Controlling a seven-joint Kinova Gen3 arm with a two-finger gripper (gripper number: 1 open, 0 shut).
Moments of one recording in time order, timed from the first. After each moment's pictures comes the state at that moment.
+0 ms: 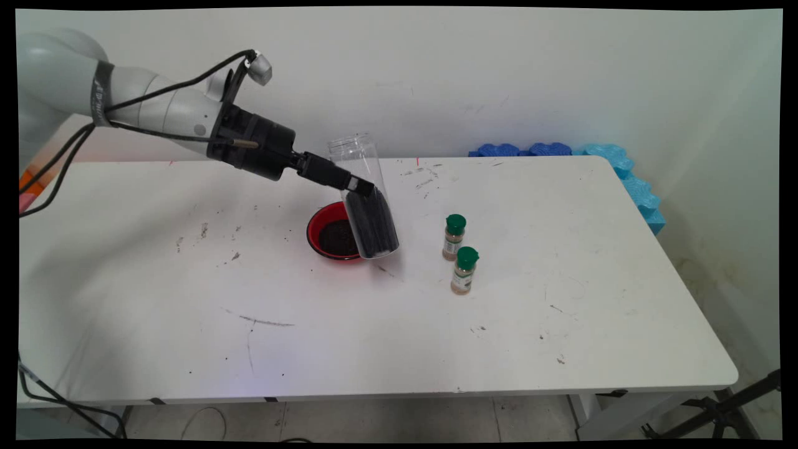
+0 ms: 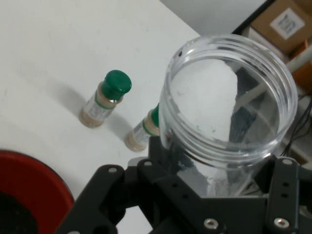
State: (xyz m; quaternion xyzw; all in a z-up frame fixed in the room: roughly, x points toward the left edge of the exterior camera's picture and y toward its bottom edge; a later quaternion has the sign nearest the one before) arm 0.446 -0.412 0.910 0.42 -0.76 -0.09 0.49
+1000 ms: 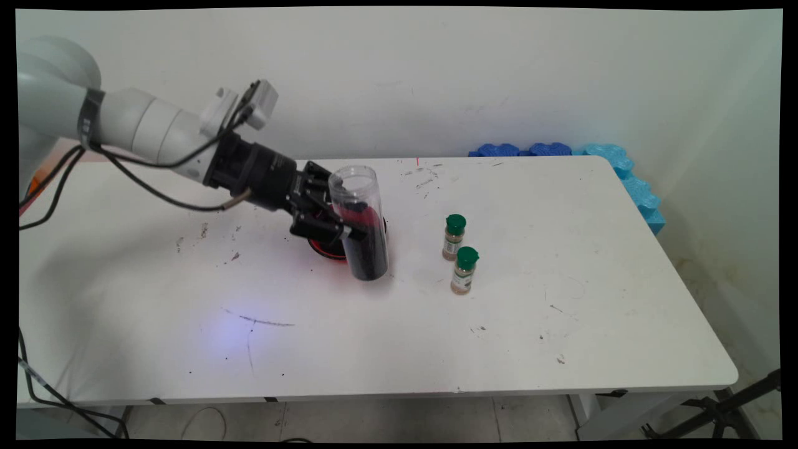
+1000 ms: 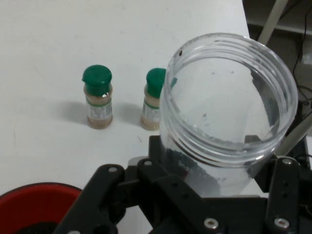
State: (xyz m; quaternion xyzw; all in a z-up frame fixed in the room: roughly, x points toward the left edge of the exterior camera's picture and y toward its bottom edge) arm 0.421 -0.373 0.901 0.22 -0.86 0.04 0.46
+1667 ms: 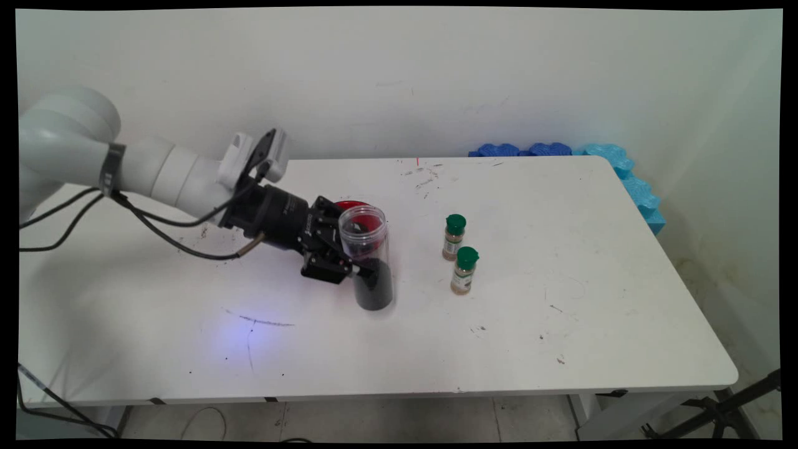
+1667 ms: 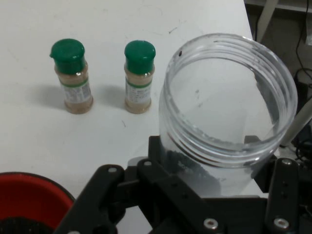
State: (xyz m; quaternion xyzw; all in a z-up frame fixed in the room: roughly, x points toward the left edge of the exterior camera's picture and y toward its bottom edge) arm 0.400 -0.350 0.857 0.20 -0.87 0.05 0.44
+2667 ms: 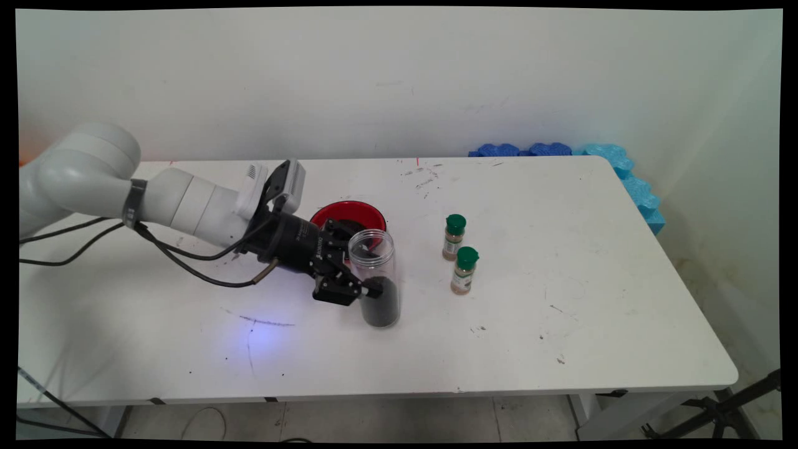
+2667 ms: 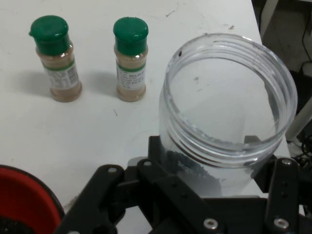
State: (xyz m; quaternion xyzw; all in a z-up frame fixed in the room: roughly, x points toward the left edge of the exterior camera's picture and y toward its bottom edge) arm 0.387 -0.342 0.822 0.20 -0.87 0.05 0.44
